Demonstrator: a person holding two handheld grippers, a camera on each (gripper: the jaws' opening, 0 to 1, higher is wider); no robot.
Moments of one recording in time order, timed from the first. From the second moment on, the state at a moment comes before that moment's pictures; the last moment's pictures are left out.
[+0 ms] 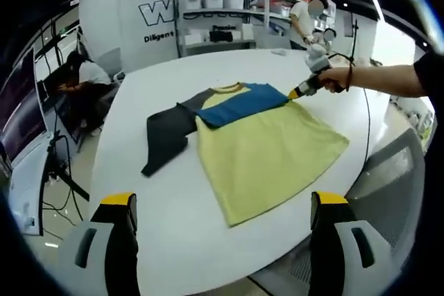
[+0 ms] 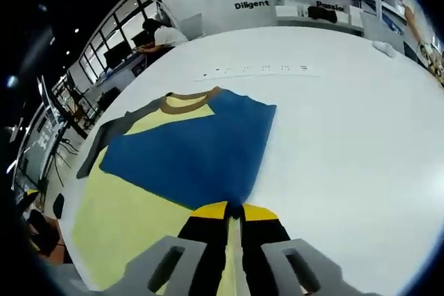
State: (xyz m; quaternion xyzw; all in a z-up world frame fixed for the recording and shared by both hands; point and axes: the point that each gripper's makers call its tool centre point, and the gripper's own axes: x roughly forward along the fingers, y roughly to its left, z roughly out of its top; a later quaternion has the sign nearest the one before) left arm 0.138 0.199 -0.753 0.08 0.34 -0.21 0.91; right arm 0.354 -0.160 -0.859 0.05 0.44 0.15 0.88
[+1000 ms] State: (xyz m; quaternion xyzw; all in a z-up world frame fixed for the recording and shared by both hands) left arm 0.139 0.201 -0.760 0.08 0.35 -0.21 0.91; right arm 0.361 -0.222 -0.849 -0.15 0.43 0.14 0.88
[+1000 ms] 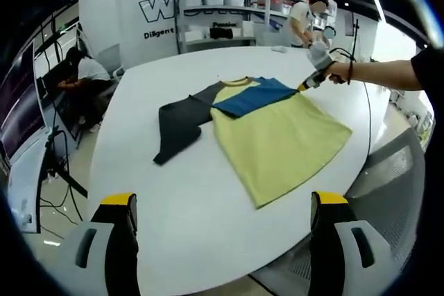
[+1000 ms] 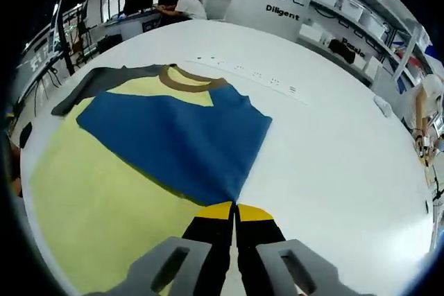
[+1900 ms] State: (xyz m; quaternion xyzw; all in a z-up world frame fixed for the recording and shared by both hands) left arm 0.156 0.198 -0.766 0.07 0.34 -0.21 0.91; right arm 0.362 -0.277 -0.860 -0.14 0.45 0.08 0.88
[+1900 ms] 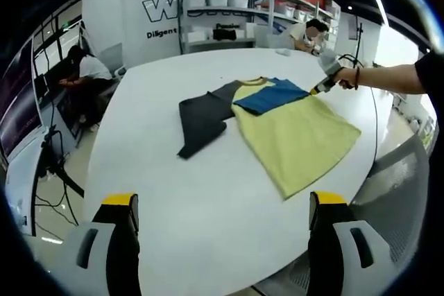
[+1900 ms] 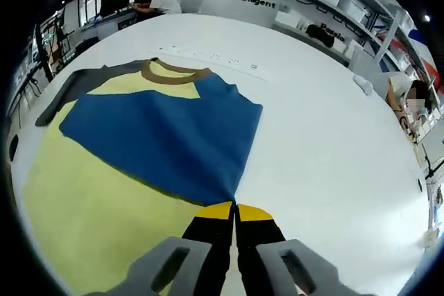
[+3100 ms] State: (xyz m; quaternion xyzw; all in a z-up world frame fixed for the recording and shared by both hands) left arm 0.171 0.195 -0.770 0.08 0.33 -0.22 0.92; right arm 0.277 -0.206 -0.759 0.04 0.30 0.21 0.93
